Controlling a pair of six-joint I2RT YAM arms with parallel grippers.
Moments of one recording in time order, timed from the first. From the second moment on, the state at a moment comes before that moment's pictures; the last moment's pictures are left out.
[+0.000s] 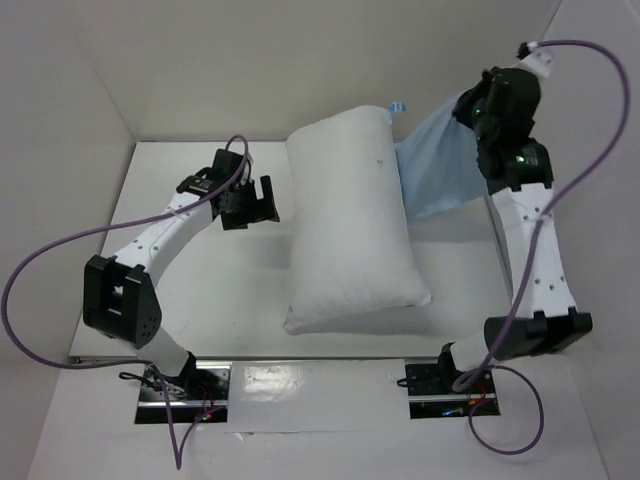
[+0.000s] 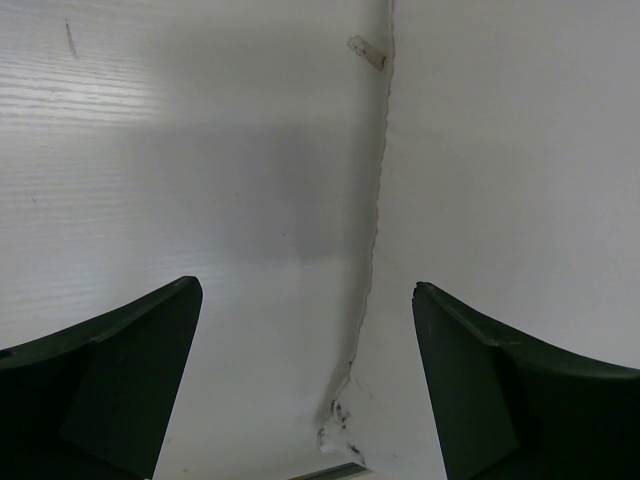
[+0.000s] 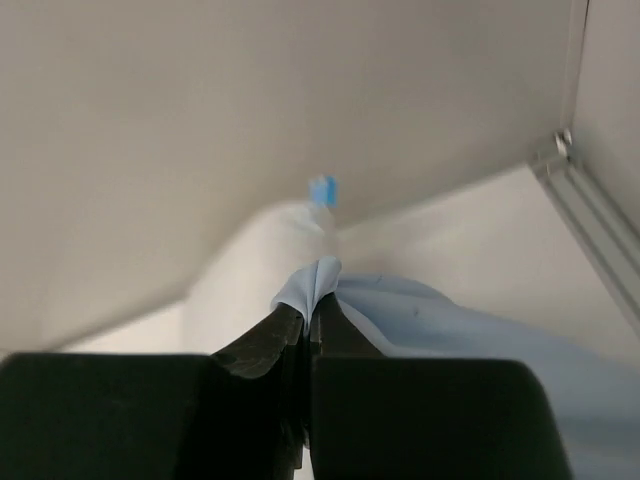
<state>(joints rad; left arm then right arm) -0.31 1.56 1.36 -0.72 0.09 -0.50 0.09 1.49 1.79 -0.53 0.26 0.46</state>
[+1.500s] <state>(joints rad) -0.20 1.24 1.38 -0.73 0.05 -0.71 0.75 1.74 1.65 -0.22 -0.34 0.52</state>
